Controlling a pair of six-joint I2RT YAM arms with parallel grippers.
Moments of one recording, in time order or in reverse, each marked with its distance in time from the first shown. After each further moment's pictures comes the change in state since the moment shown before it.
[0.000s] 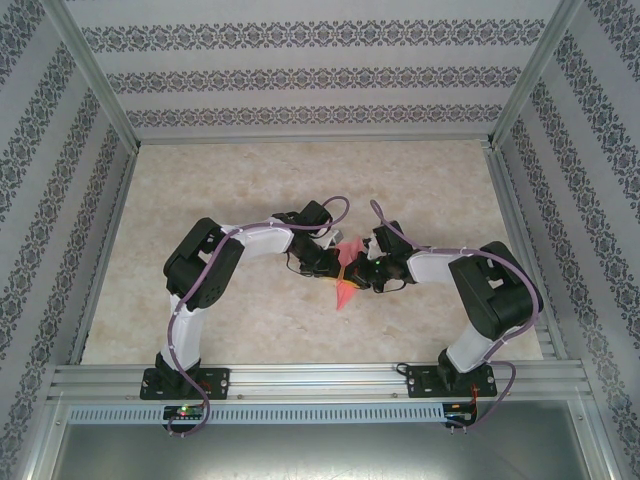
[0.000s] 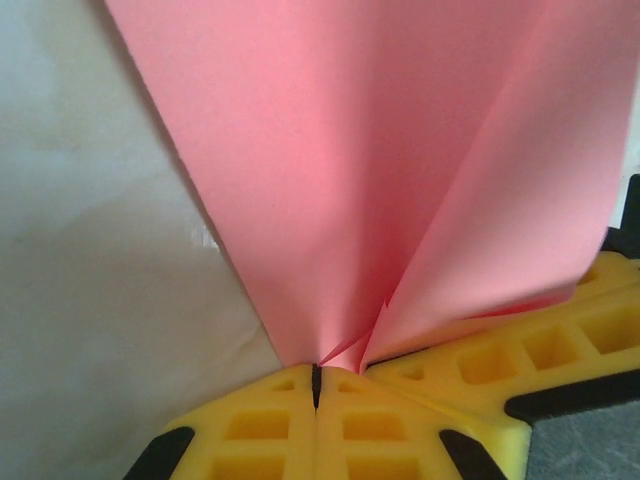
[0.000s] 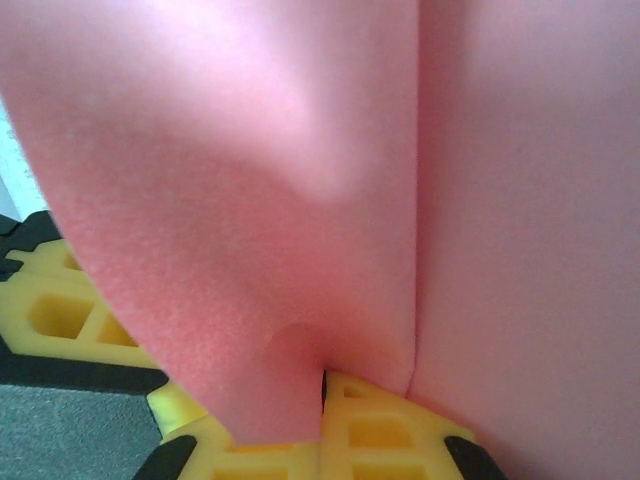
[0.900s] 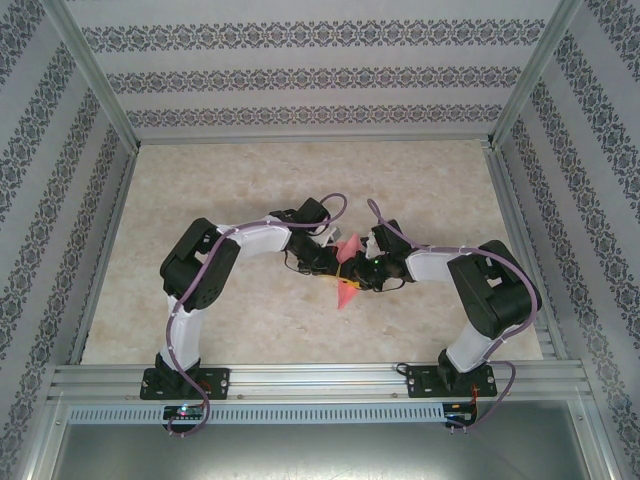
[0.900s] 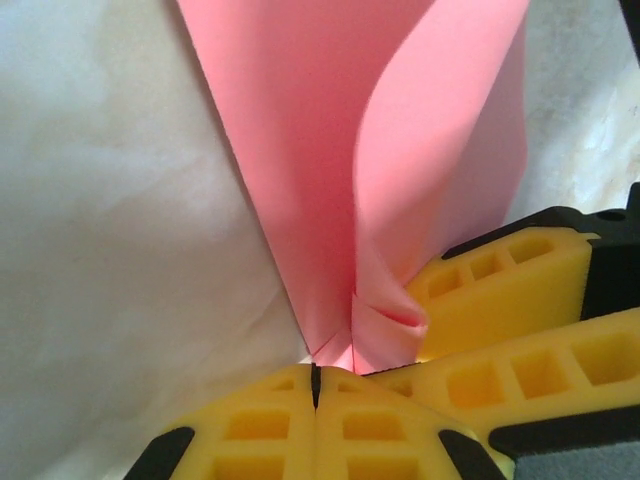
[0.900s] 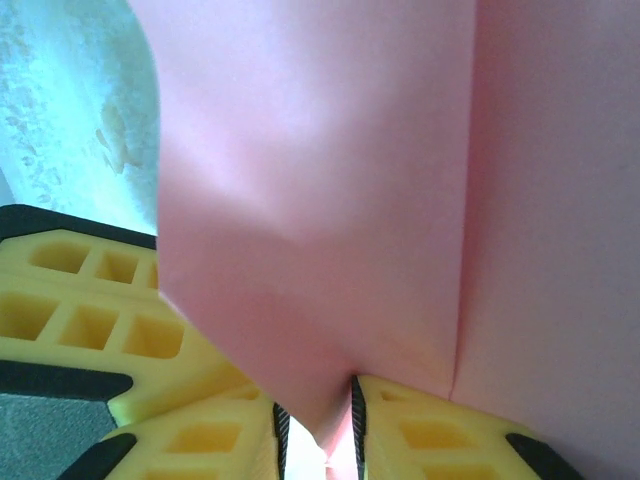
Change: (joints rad) left arm 0.009 -0.027 0.002 -0.024 -0.006 -0.002; right arm 0.006 0.013 0.013 -0.001 -0.004 -0.037
